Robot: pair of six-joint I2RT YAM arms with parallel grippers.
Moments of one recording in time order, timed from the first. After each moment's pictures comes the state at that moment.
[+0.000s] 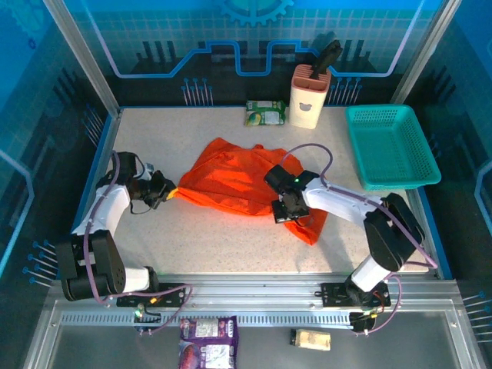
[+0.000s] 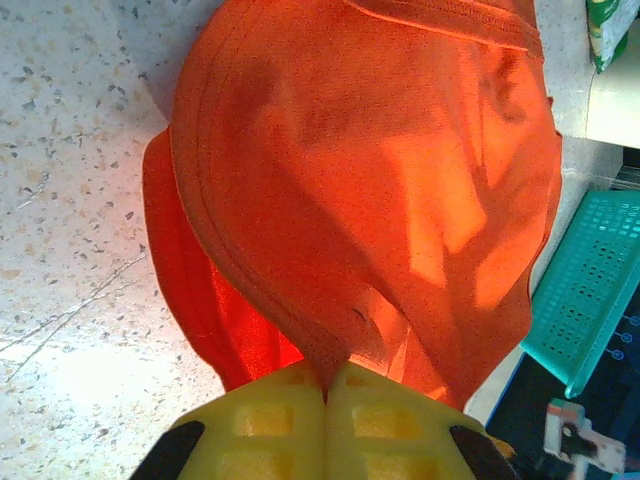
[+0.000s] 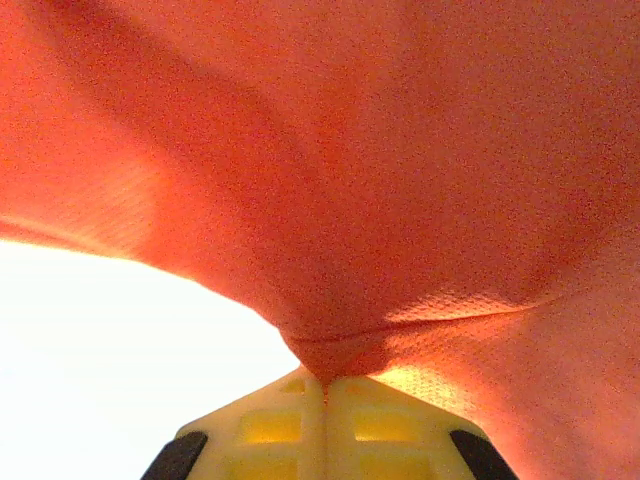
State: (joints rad) left arm 0.22 1.33 0.84 -0.63 0.64 -0.69; right arm 0.71 1.60 1.09 -0.90 0.05 0.54
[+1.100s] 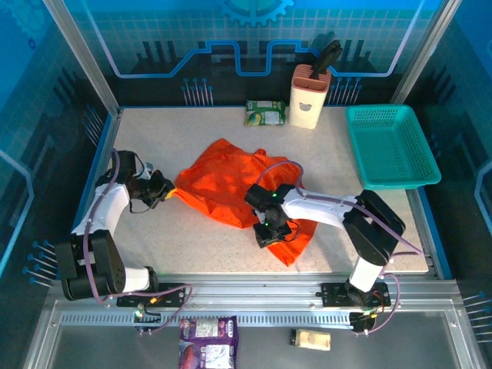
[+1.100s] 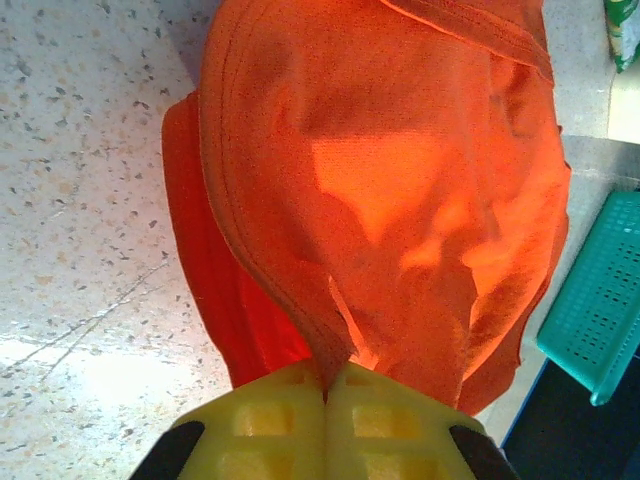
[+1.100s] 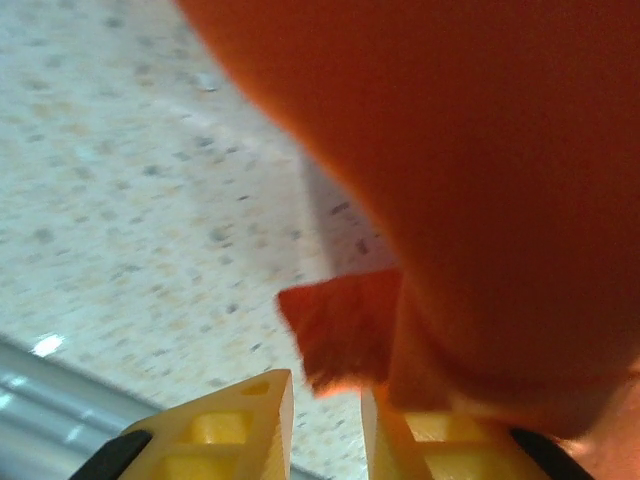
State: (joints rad) left arm 0.22 1.34 0.86 -0.67 0.60 -0.65; right arm 0.90 1.75 1.11 -0.91 -0.18 0.53
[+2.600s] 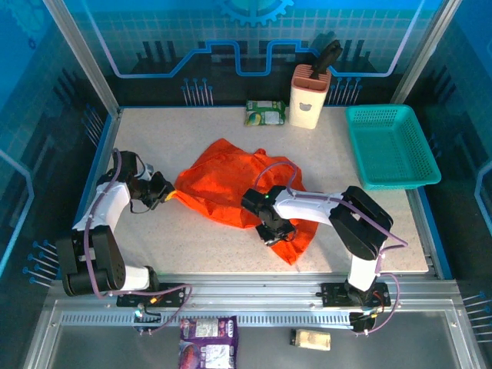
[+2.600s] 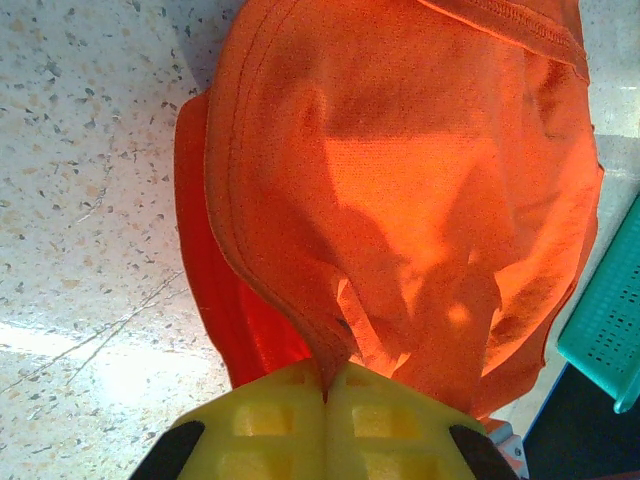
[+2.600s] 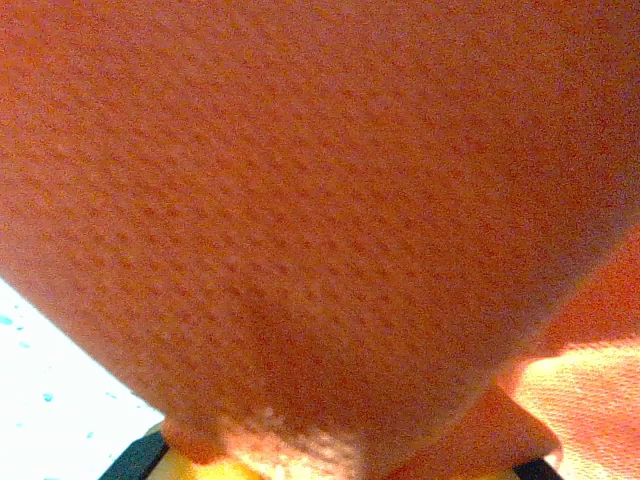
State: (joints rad) left arm 0.22 1.36 0.86 -0.68 0.58 -0.63; right arm 0.91 1.82 1.13 -0.96 0.01 0.51
